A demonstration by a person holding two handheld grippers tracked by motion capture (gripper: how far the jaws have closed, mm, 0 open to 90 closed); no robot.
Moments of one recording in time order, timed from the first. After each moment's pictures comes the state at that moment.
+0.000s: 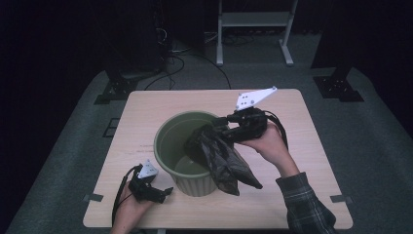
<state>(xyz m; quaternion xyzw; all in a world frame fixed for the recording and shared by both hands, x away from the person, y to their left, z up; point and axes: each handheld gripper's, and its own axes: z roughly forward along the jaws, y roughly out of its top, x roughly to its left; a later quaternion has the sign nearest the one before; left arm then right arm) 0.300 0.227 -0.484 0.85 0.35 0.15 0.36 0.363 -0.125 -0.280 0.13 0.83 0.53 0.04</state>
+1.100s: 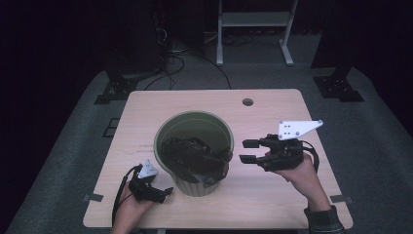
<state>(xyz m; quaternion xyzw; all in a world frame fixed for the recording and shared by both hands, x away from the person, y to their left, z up) 0.300 0.227 -0.484 0.85 0.35 0.15 0.35 0.303 -0.200 -0.318 0.16 0.80 0.58 0.04</state>
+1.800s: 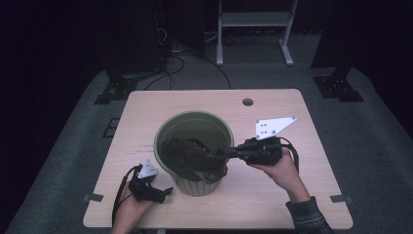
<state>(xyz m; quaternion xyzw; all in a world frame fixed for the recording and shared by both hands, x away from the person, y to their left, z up) 0.300 0.227 -0.483 0.85 0.35 0.15 0.35 0.318 -0.157 -0.320 0.10 0.81 0.58 0.01</state>
